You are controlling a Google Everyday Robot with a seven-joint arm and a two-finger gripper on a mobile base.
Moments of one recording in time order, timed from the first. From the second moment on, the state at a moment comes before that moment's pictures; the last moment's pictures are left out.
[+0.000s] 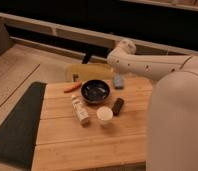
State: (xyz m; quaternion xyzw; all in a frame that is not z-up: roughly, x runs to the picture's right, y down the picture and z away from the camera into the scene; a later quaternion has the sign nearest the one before) arm 0.103 -0.103 0.838 -0.01 0.09 0.73 0.67
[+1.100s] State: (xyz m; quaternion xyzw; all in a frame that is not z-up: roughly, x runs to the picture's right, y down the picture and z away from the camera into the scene) arm -0.081 -0.009 0.751 -0.19 0.06 0.65 0.74
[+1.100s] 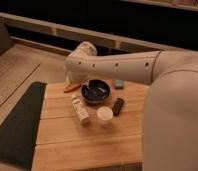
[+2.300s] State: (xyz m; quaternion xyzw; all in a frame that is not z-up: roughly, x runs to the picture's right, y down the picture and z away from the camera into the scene) arm 0.121 -0.083 0.820 -0.02 0.15 0.75 0.64
